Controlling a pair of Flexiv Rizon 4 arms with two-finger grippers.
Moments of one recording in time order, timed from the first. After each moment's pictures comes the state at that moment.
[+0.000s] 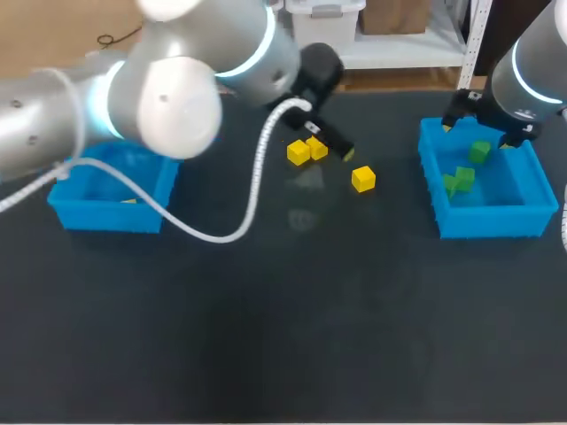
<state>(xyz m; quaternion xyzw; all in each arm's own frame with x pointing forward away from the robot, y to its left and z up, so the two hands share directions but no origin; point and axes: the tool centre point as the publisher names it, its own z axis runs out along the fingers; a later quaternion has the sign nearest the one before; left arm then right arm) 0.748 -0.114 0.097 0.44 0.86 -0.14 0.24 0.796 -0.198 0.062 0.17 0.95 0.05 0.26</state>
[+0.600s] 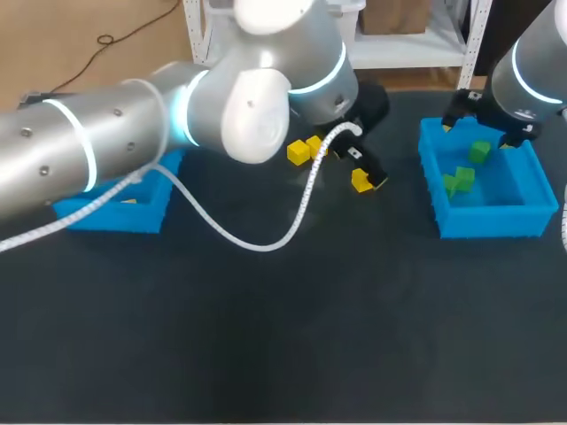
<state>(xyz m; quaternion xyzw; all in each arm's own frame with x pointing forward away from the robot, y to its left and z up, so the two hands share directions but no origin) 0.758 -0.166 0.025 0.46 0.86 -0.11 0.17 0.796 -0.198 0.062 0.17 0.95 0.05 0.26</state>
